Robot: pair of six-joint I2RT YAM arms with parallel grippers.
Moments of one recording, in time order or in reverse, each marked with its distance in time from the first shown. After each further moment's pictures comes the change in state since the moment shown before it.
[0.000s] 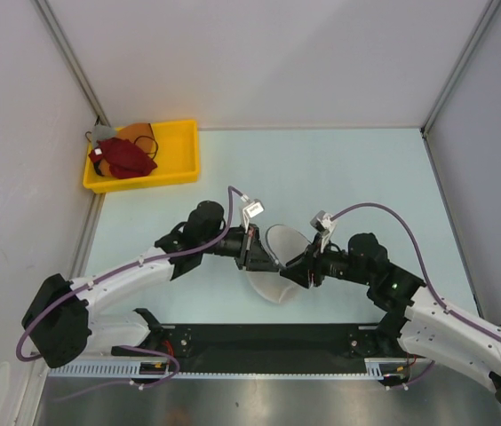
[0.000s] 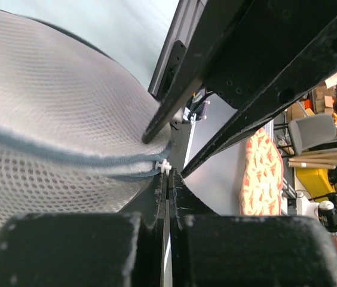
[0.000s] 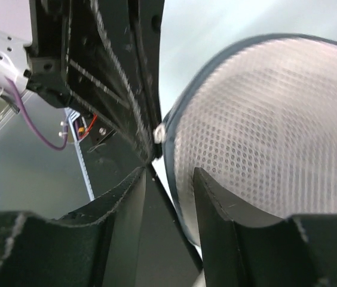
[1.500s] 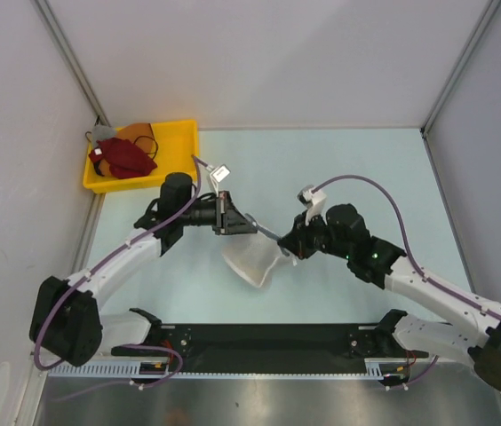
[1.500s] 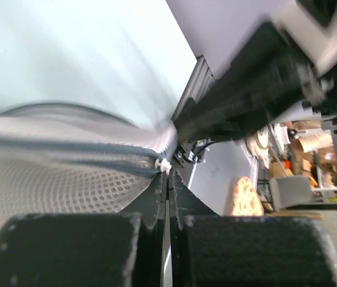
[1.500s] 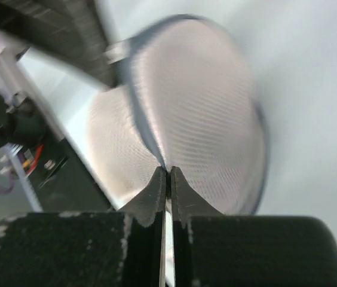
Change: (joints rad) left arm 0.328 0.066 0.116 -0.075 0.159 -0.062; right arm -0.034 0.255 0.210 -0.098 0.145 -0.076
